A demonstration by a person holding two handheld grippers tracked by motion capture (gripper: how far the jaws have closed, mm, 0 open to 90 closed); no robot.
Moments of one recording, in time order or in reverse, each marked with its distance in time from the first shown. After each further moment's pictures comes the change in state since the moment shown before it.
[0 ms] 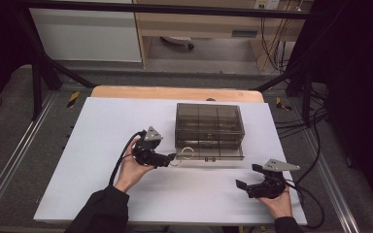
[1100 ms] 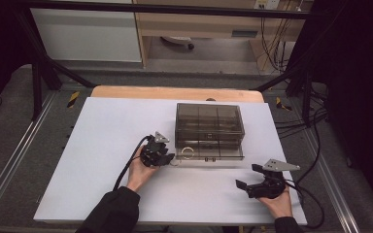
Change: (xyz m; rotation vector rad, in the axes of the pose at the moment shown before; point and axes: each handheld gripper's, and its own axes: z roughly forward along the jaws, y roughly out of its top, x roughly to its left) left arm 0.000 -0.014 0.049 0.104 0.037 -0.055; right arm 0.000 0.000 0.000 -0.001 0.003 0.002
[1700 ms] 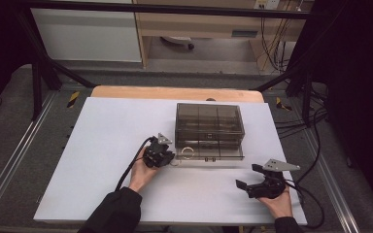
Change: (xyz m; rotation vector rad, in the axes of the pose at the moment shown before) left arm -0.007 0.000 0.005 0.012 0.011 0.011; right arm 0.000 0.000 0.000 0.000 0.001 -0.001
